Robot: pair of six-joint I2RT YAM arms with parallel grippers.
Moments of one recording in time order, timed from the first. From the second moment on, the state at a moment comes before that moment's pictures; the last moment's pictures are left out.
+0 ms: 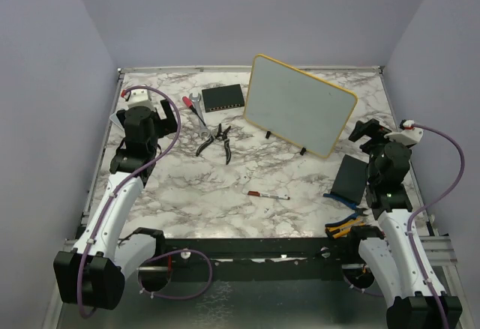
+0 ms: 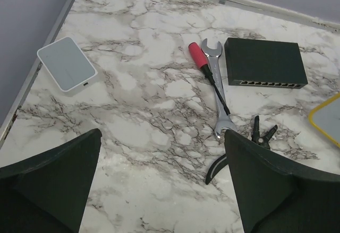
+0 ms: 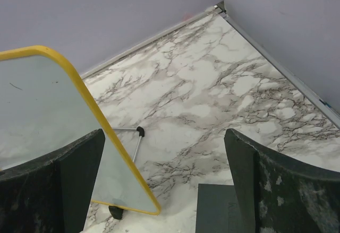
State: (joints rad) left arm -0.14 0.99 0.83 -0.16 -0.27 -0.23; right arm -0.01 0.66 0.49 0.12 0.30 0.33
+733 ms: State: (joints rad) left arm -0.45 1.05 0.70 0.04 -0.17 -0.39; right arm -0.01 0.64 0.48 0.12 0.28 0.33
